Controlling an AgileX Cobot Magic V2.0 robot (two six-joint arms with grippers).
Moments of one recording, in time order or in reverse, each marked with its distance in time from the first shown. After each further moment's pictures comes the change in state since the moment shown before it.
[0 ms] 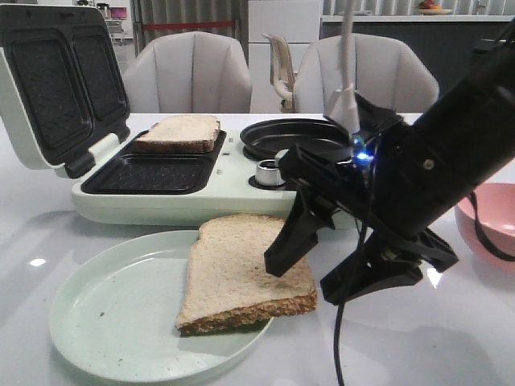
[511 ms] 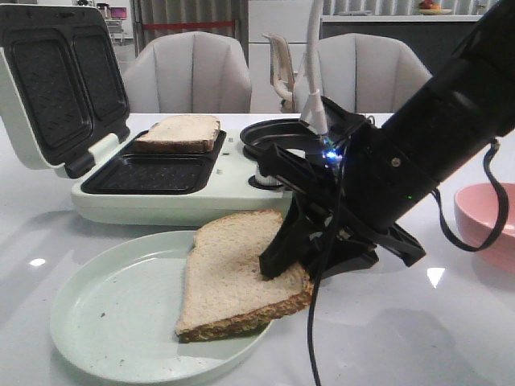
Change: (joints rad) left arm 0.000 0.000 0.001 0.000 0.000 0.000; right arm 0.000 0.058 -0.087 -0.015 0.068 -0.009
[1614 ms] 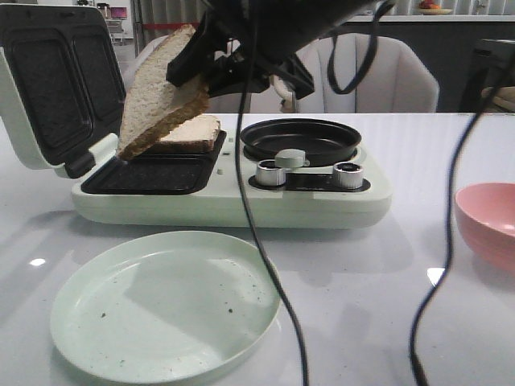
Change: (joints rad) left arm 0.000 0.000 0.000 -0.002 -0.001 0.000; right arm 0.092 0.049 -0.435 0.187 -0.099 -0.155
